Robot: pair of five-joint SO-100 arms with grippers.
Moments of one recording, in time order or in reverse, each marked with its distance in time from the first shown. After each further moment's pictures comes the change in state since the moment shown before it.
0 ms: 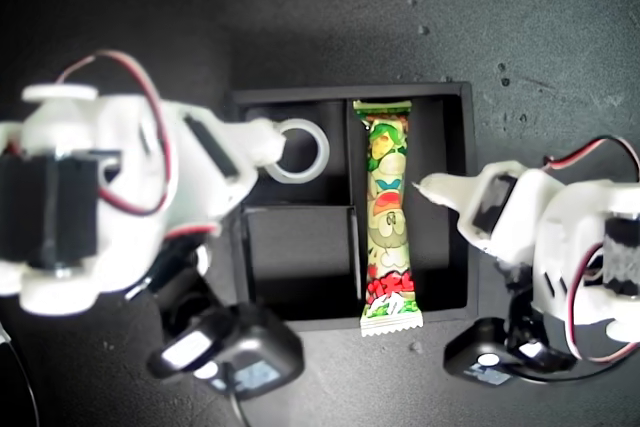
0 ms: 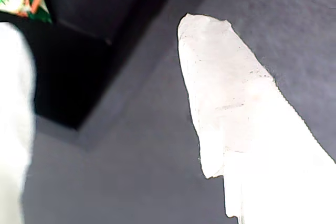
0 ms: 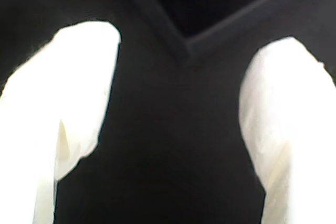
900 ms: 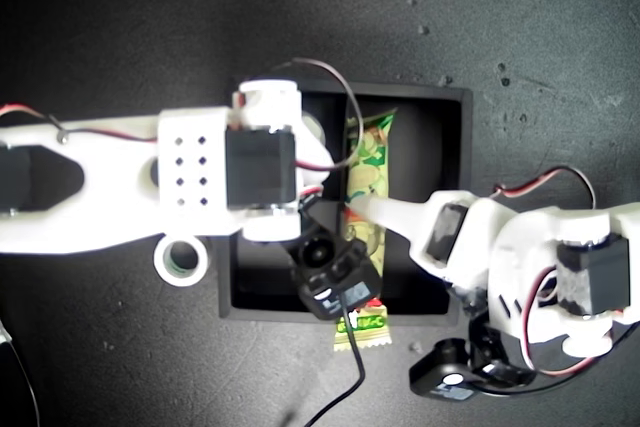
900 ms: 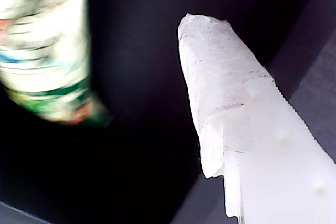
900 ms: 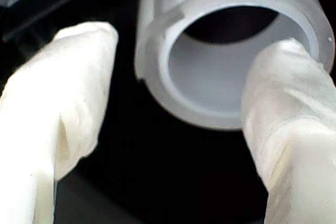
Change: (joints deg) arm 0 -3.9 -39.1 -23.9 -0.1 4.1; arm 1 -4.3 -4.4 6.7 -18.2 -1.3
